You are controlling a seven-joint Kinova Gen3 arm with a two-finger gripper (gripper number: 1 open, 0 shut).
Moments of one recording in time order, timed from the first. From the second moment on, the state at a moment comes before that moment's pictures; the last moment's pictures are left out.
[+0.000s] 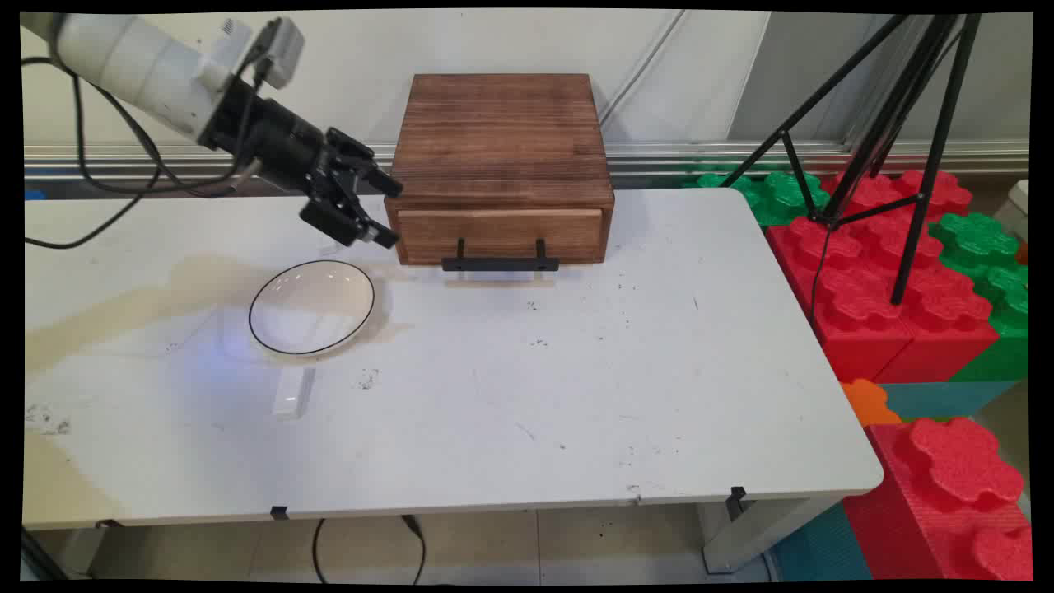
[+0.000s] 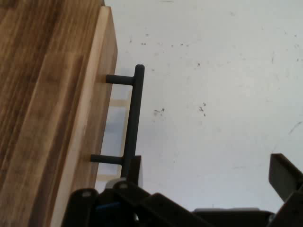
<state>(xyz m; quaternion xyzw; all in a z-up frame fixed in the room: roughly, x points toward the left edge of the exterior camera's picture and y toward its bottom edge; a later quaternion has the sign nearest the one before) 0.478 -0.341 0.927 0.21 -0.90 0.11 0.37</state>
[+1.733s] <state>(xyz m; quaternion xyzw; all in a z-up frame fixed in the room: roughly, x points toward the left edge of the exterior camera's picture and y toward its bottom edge) 0.367 -0.428 0.832 0.14 -0.94 0.12 0.29</state>
